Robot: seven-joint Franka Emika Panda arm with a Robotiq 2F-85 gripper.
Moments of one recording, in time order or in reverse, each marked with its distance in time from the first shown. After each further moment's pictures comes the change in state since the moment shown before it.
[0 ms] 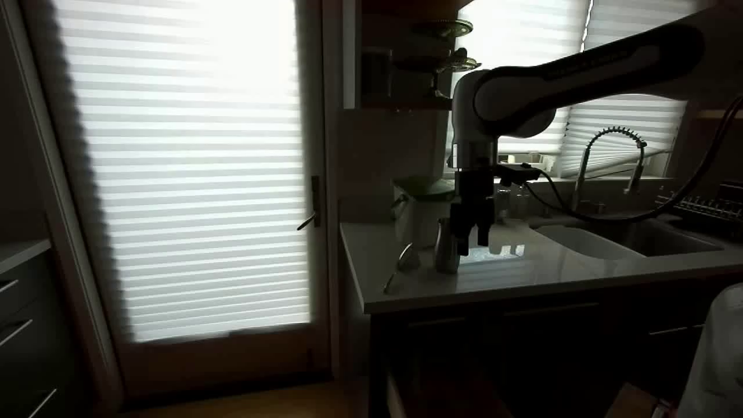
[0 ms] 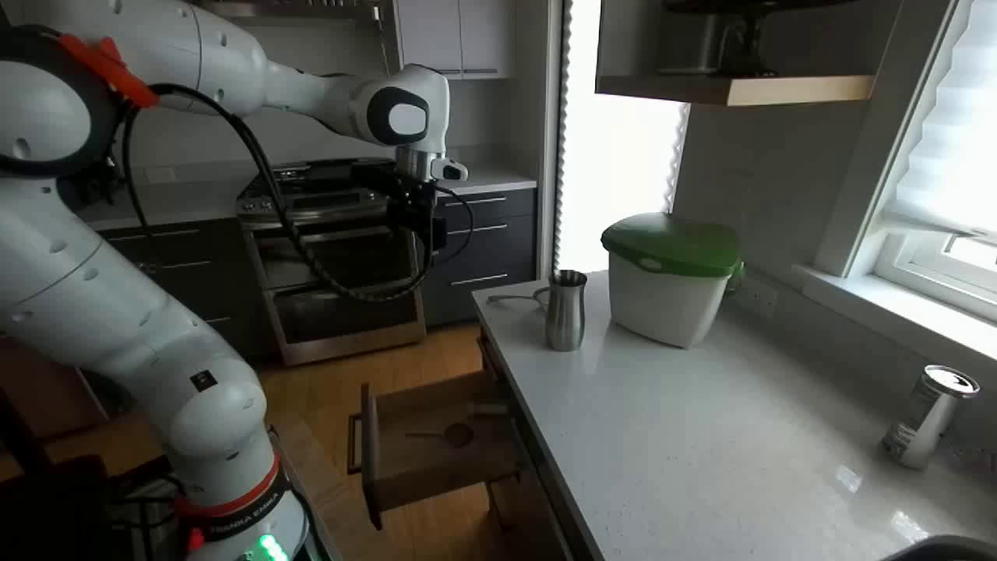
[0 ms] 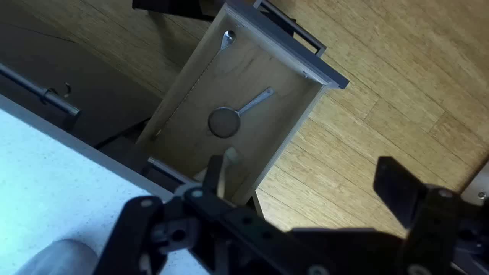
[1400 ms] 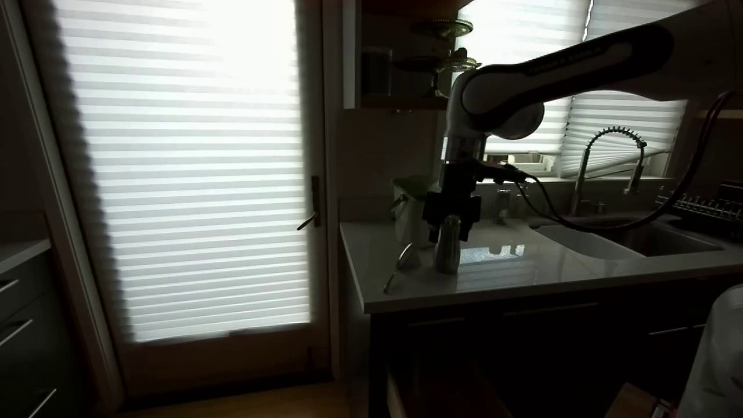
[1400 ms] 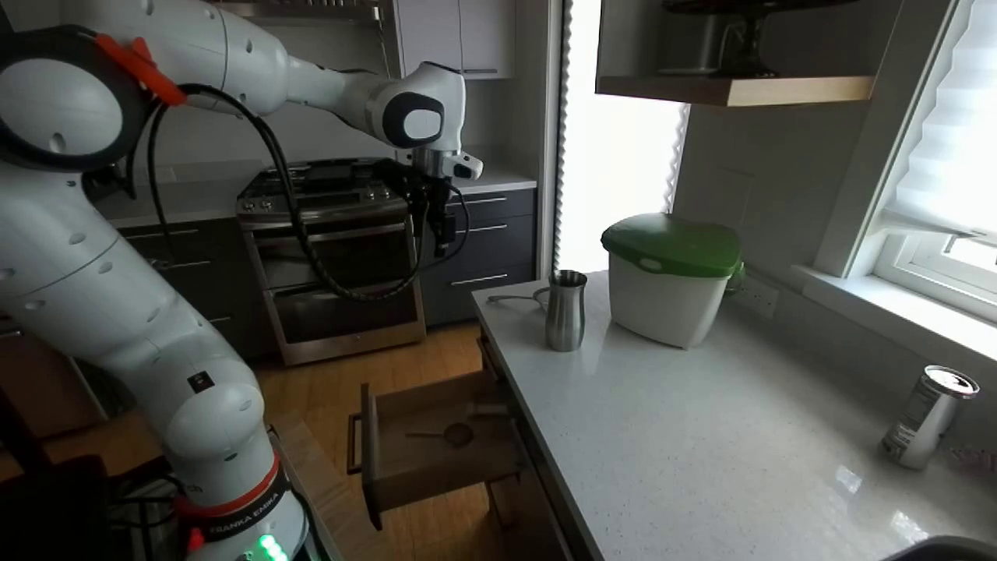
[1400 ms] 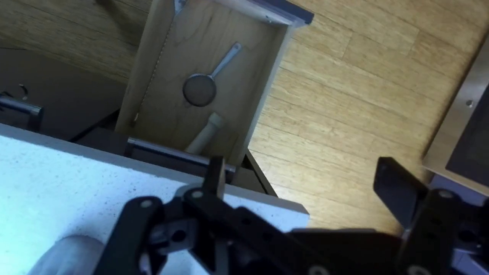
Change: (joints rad) arm -0.029 0.073 -0.001 0.058 0.105 0.124 0.186
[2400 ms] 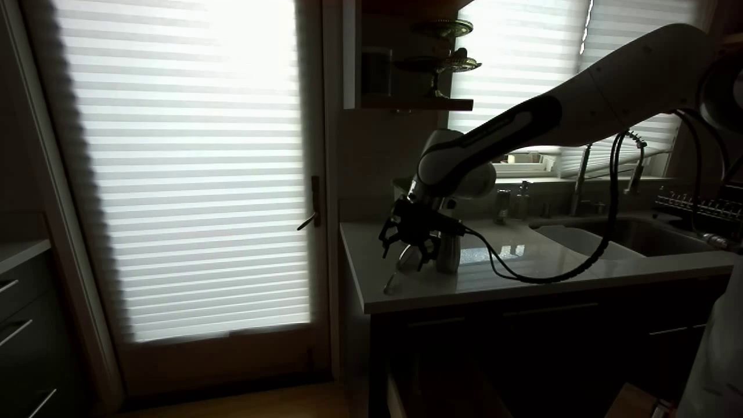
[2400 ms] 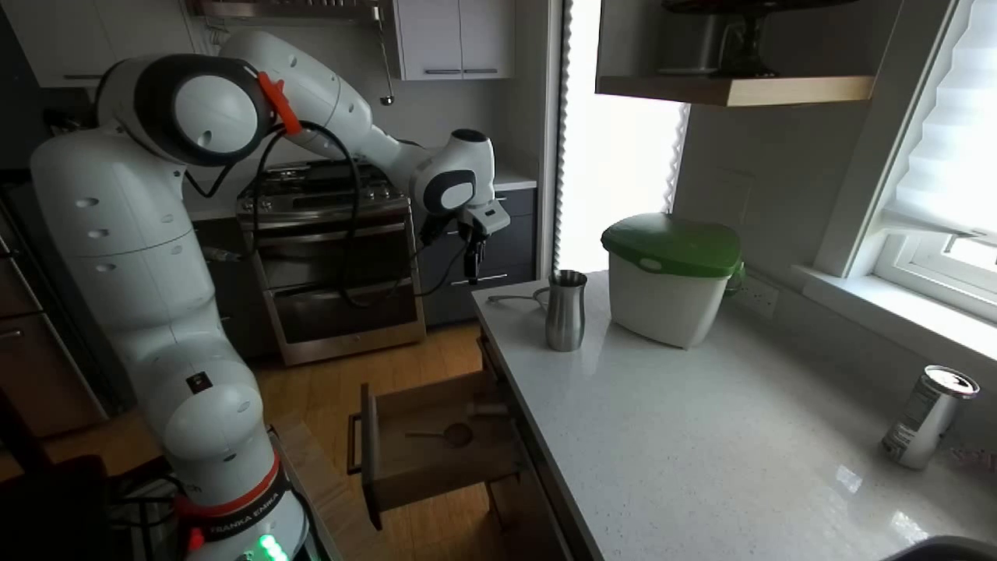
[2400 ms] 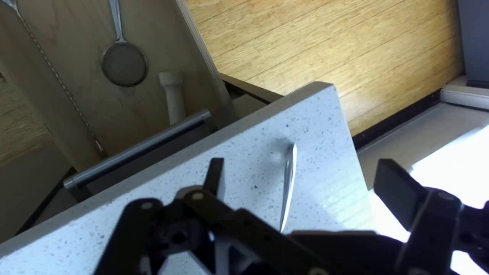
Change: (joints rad) arm -0.022 0.309 0.036 -0.006 0.048 0.552 0.674
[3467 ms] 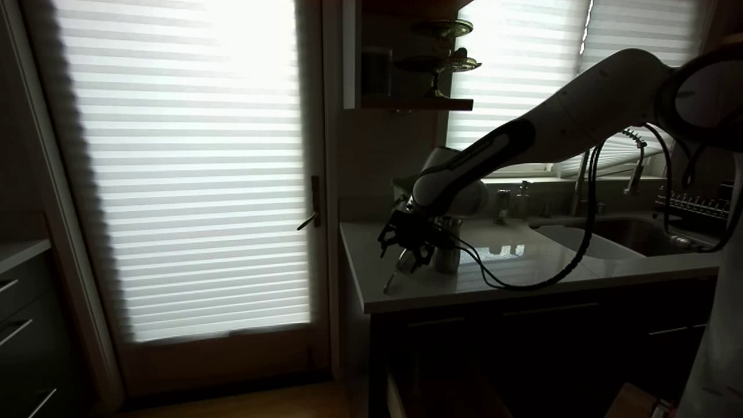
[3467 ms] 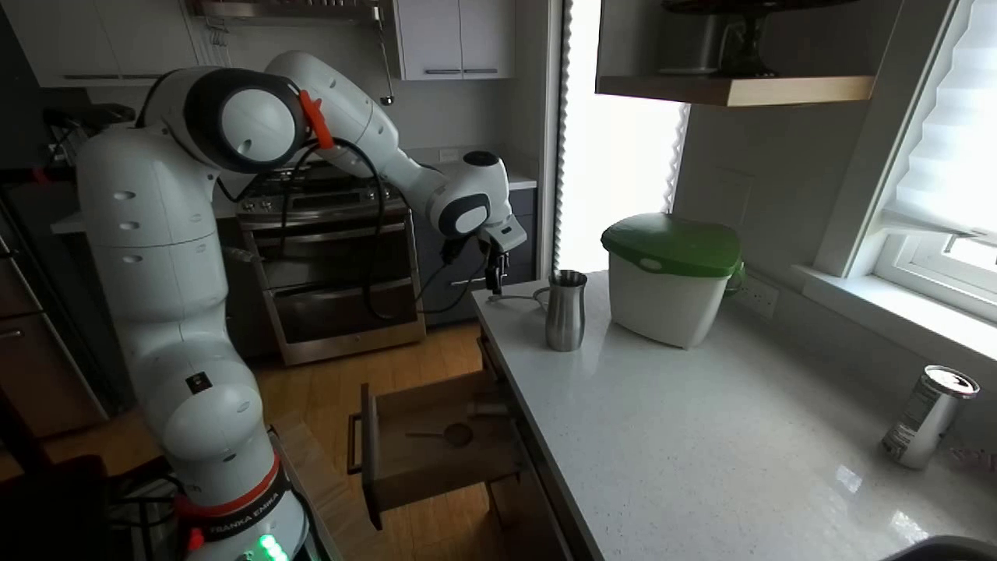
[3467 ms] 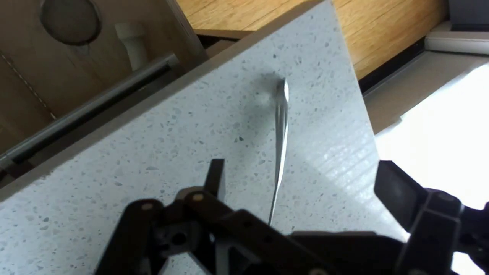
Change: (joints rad) arm -0.003 0.122 -0.036 0.014 -0.001 0.230 0.016
